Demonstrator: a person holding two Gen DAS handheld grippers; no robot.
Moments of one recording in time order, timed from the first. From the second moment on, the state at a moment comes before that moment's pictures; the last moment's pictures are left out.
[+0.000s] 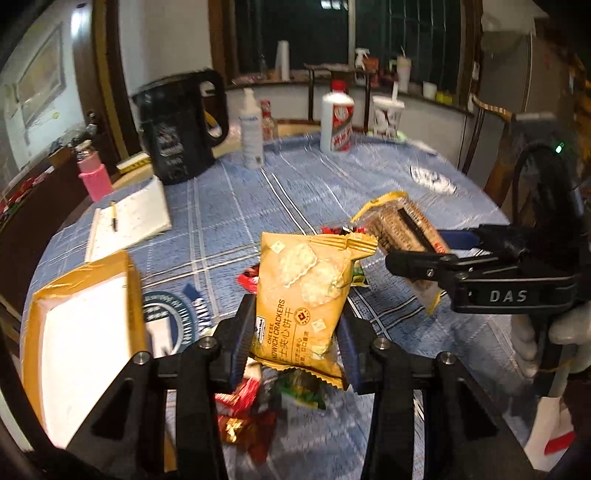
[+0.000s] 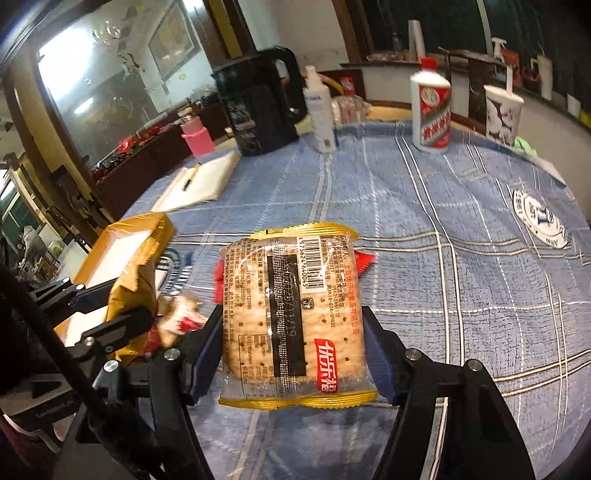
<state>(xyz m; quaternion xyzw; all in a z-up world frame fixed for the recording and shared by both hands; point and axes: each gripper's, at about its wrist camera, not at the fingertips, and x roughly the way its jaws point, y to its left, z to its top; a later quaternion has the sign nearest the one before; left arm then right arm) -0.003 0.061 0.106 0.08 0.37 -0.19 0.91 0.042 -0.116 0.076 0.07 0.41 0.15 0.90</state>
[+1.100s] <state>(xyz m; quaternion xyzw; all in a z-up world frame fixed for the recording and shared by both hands) -0.032 0.336 0.048 -0.06 0.41 0.07 0.91 0.036 0.192 0.039 -0.02 0.49 0.34 0.80</state>
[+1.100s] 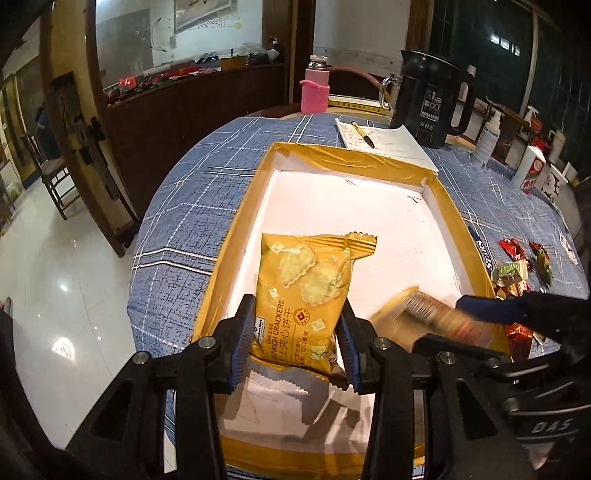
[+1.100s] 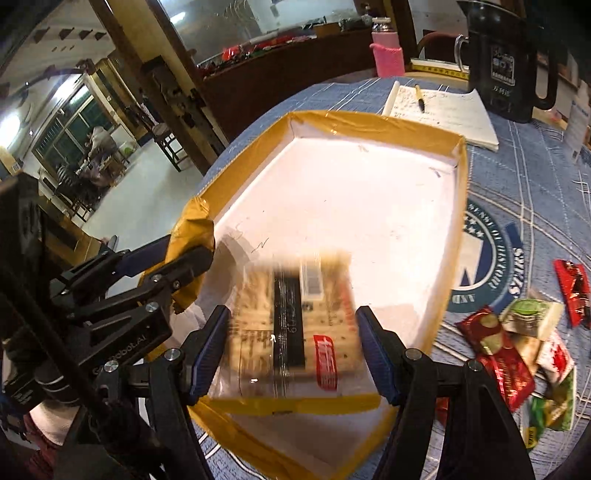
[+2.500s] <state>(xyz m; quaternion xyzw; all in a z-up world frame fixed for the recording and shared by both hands) -0.060 0.172 0.102 0.07 0.33 0.02 0.94 0.009 0.008 0.084 -0.03 0.37 0.12 0.92</state>
